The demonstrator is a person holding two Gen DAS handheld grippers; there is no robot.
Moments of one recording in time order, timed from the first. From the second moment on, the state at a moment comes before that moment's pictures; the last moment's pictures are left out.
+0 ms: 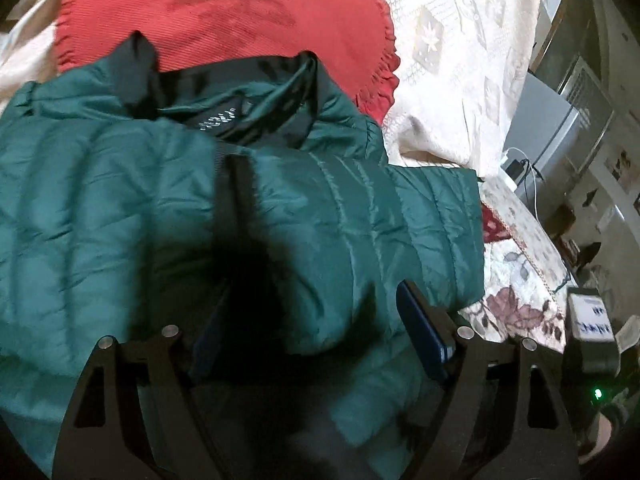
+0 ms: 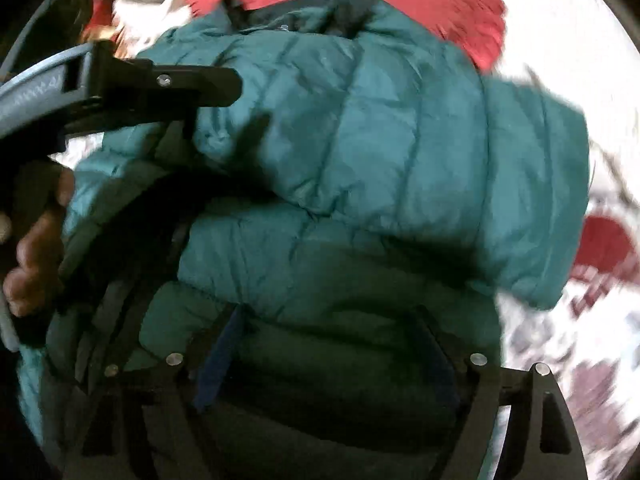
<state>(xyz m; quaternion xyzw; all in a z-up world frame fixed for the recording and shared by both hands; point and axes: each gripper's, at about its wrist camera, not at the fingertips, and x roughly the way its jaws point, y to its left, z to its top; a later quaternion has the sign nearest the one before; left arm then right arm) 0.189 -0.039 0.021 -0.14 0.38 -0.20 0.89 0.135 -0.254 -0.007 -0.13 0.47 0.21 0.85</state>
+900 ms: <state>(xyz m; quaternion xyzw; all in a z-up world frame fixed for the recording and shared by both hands) 0.119 0.087 0.084 -0.18 0.29 -0.06 0.94 0.122 -0.254 -0.012 -0.13 0.45 0.17 0.86</state>
